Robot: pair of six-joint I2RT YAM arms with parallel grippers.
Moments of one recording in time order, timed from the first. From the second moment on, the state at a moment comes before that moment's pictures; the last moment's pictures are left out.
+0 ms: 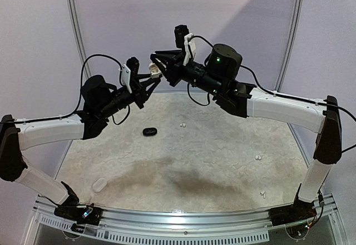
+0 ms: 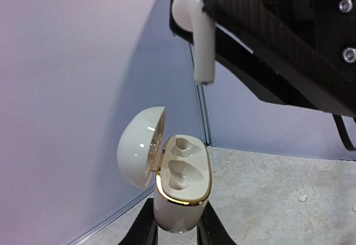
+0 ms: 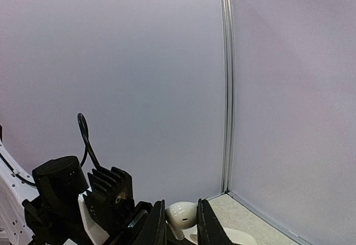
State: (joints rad) left arm -0.64 1.39 0.87 0.72 0.25 0.12; right arm 0.96 1.81 1.61 0.47 -0.14 0.10
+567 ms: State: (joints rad) left arm -0.64 1.39 0.87 0.71 0.25 0.12; right arm 0.97 1.86 1.57 0.49 -0.12 0.07
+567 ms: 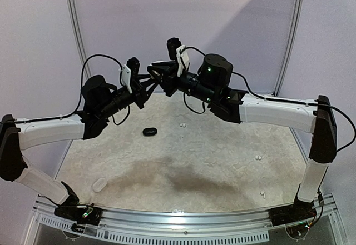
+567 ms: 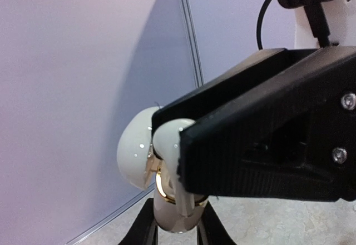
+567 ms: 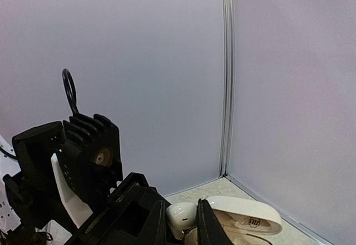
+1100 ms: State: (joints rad) left arm -0.64 1.39 0.88 0.71 0.25 0.12; right arm 0.97 1.84 1.56 0.50 -0.12 0.06
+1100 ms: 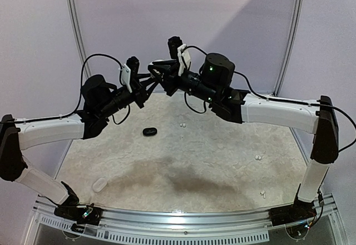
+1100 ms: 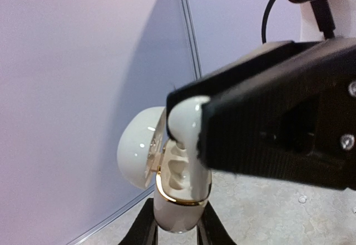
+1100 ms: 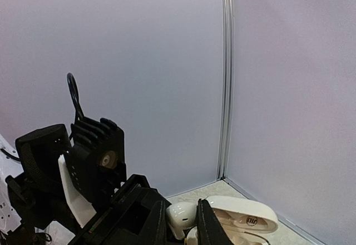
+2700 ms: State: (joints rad) left arm -0.64 1.39 0.88 0.72 0.26 0.11; right arm 0.97 1.85 1.55 0.52 -0.06 0.05
